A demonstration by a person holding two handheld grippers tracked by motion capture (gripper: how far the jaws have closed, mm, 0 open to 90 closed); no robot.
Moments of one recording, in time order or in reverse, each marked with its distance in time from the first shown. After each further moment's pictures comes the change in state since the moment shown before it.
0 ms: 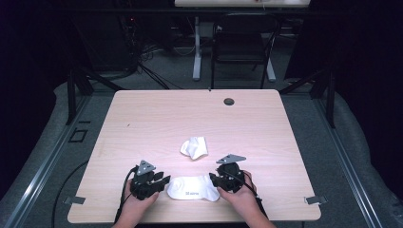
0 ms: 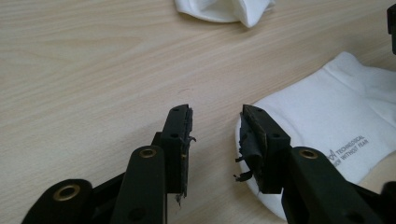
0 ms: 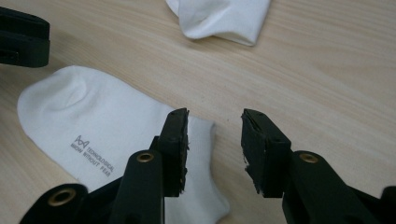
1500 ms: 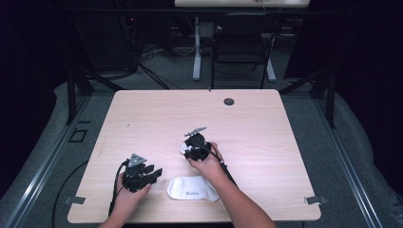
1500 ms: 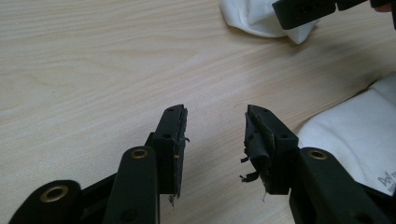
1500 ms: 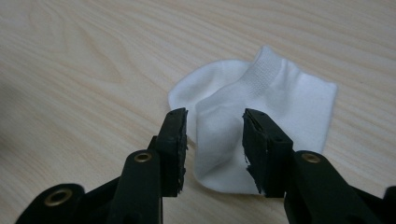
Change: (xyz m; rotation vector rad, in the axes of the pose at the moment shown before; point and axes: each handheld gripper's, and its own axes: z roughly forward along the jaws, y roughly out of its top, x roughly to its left) left arm 0.030 0.008 -0.001 -0.006 0.050 -0.037; right arm 0.024 0.093 0.099 0.077 -0.051 -0.053
